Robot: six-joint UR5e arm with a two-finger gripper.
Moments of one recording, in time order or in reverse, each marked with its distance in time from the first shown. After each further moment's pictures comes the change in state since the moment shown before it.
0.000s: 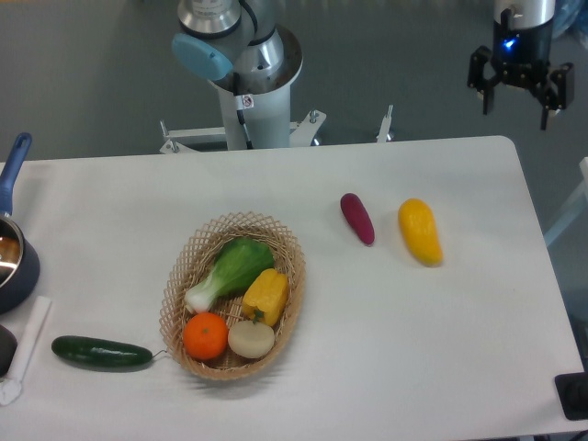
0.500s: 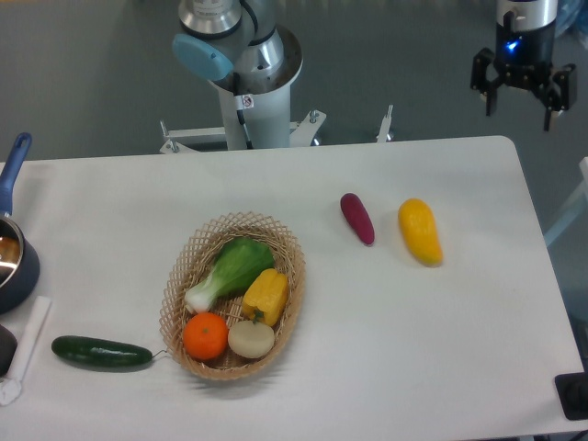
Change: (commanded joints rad) arm 0.008 -0.006 -0.057 0.002 0.000 -0.011
